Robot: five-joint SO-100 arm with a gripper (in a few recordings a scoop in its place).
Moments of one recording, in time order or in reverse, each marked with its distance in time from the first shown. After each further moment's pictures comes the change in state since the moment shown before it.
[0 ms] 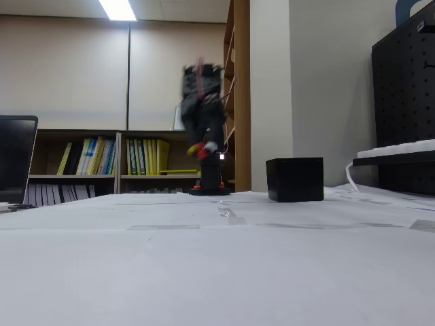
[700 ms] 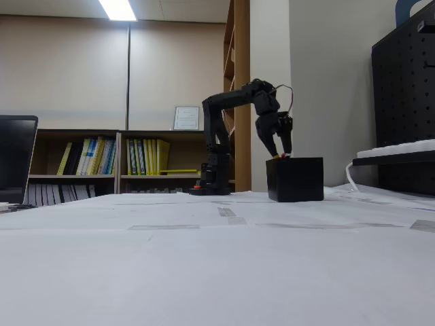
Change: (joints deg) arm -39.6 -13.1 -31.0 -13.8 -18.9
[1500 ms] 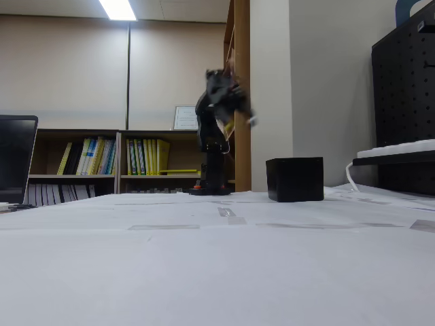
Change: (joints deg) arm 43.8 -38.2 -39.0 -9.6 25.8
